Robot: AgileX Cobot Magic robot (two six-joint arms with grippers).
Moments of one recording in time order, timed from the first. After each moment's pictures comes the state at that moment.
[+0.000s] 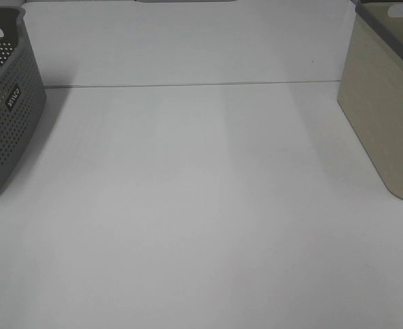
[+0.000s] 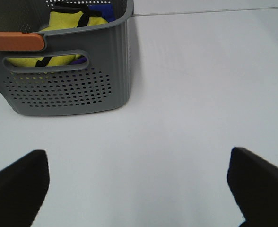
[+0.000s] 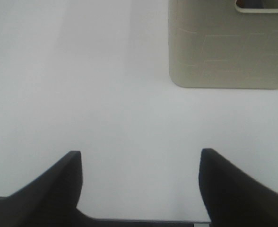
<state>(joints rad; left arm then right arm) 0.02 0.00 -0.50 -0.06 1.05 0.04 0.05 0.07 -0.51 0.09 1.08 -0.04</state>
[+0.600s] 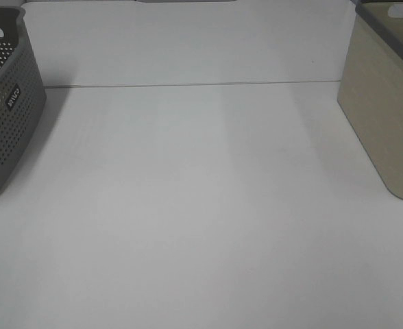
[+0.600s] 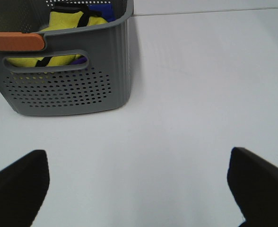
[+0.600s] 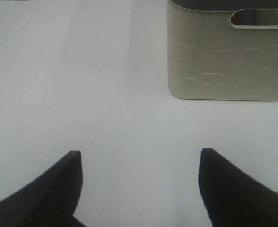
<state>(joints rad) 0.02 0.00 -0.50 -0.06 1.05 0.04 0.05 0.04 -0.51 0.09 1.07 -0.04</state>
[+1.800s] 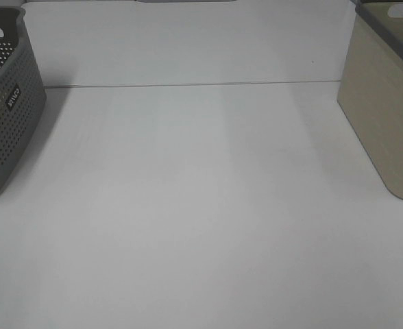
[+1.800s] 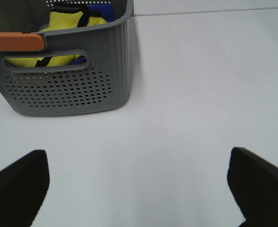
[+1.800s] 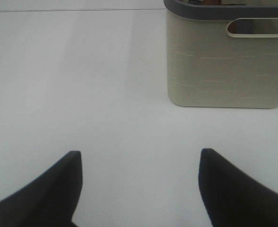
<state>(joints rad) 0.02 0.00 -0.50 -0.06 1.05 0.04 0.05 -0.01 -0.51 0.09 1.07 -0.04</state>
